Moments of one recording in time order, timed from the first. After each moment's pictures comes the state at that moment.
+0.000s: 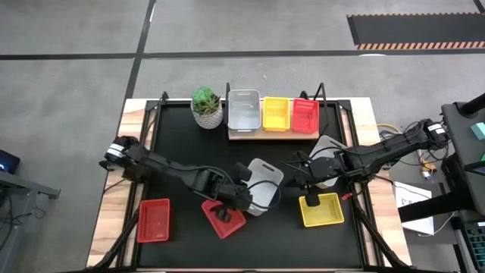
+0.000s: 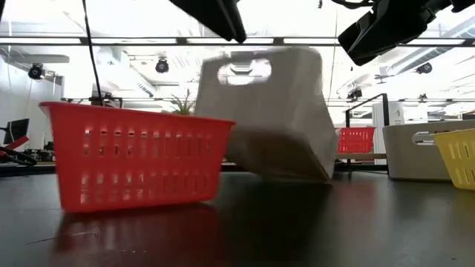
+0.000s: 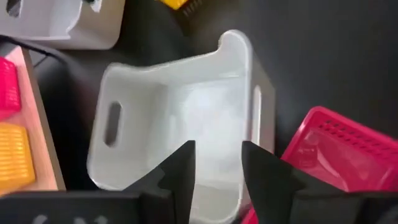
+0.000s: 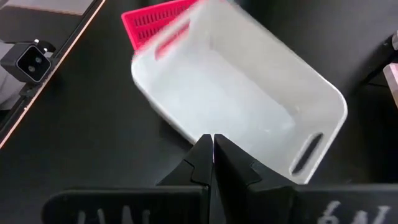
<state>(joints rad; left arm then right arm) -0.34 1.80 1.61 -0.82 -0.25 0.24 0.27 1.09 0.71 -0.28 0.03 0.04</state>
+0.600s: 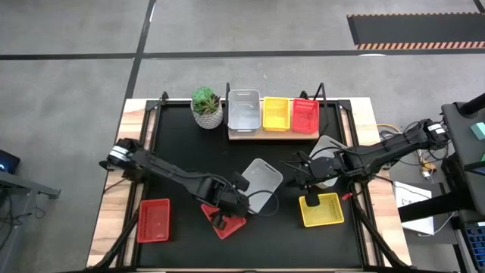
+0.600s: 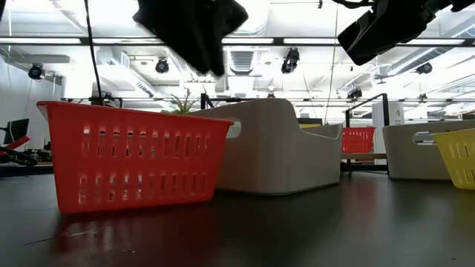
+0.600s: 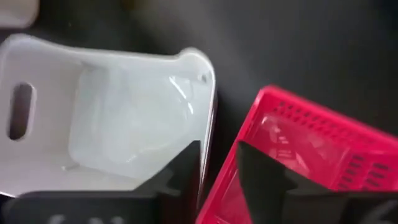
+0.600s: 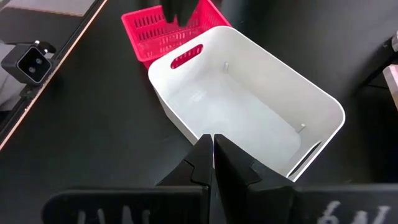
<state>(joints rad) -0.37 1.82 1.52 -0.78 -0.13 0.21 0.27 1.09 0.71 -0.27 0.03 0.04</state>
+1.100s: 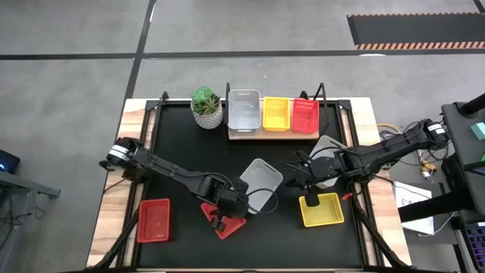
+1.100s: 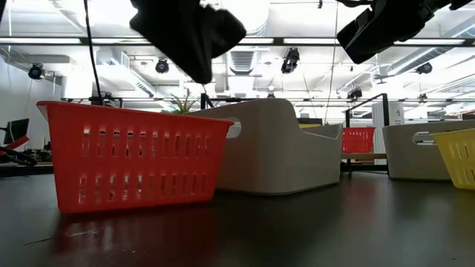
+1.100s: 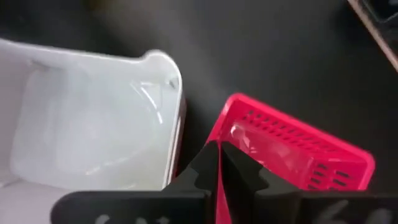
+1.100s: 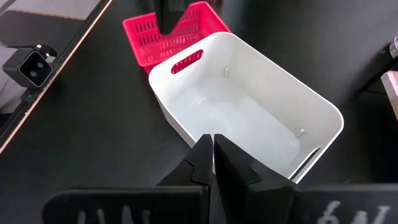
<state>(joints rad) -0.35 1.82 1.45 -0.70 0.01 0.16 0.27 1.09 0.71 -0.25 0.03 0.03</state>
